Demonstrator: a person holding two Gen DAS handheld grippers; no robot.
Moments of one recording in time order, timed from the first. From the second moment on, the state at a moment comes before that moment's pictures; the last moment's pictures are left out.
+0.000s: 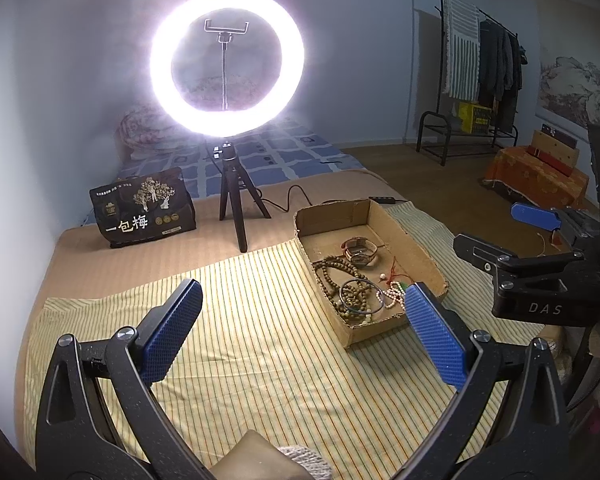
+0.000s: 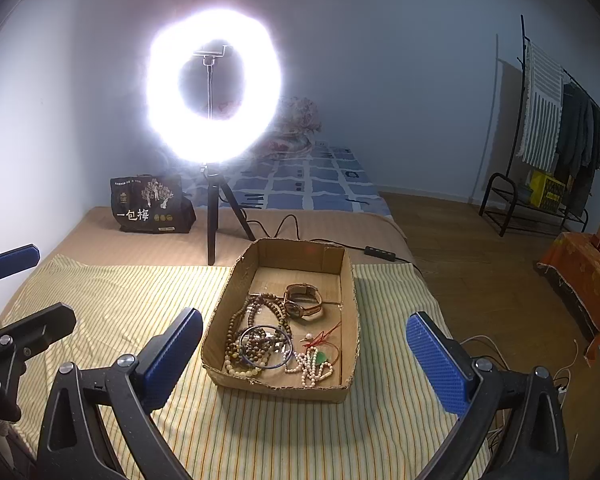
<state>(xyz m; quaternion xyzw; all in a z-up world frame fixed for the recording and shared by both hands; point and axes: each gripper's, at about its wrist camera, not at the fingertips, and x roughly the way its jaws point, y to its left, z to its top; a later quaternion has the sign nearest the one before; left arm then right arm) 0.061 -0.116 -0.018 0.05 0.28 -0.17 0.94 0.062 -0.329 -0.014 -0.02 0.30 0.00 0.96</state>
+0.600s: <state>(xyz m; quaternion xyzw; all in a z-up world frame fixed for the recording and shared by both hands) 0.065 -0.112 -0.018 0.04 0.29 -0.15 0.94 0.063 -0.344 -0.023 -0.02 0.31 -0.01 0.95</state>
